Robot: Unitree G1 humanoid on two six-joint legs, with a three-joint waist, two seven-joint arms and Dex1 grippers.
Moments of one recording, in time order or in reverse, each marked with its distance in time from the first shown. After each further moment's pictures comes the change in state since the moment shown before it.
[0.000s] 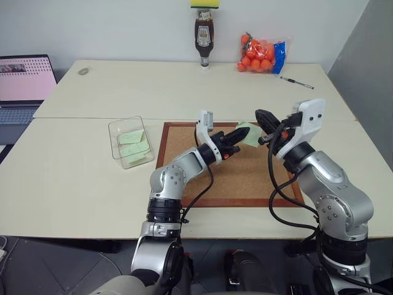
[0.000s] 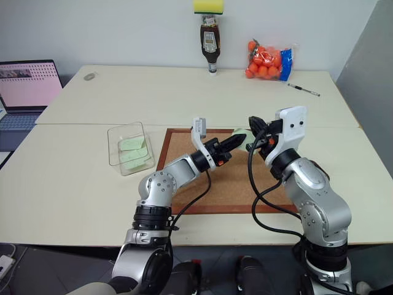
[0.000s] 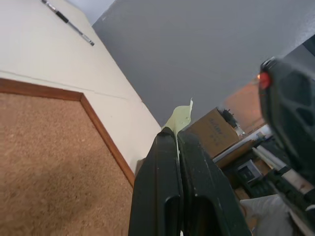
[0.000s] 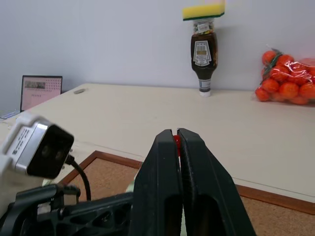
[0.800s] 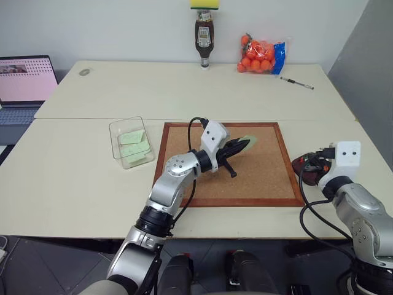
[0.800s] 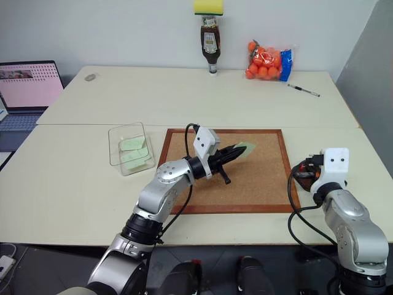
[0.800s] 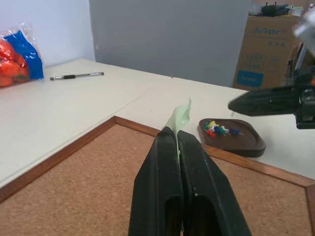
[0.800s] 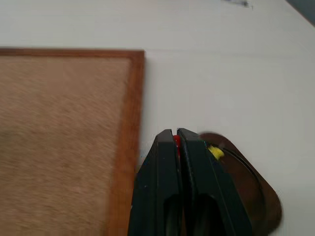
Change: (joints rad) left arm 0.084 0.229 -0.364 -0.037 0.466 -0.601 -0.221; right arm 0.316 -0.169 -0.207 0.117 -0.125 0.105 -0.070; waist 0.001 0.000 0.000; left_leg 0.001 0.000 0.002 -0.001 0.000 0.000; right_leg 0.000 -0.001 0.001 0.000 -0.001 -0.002
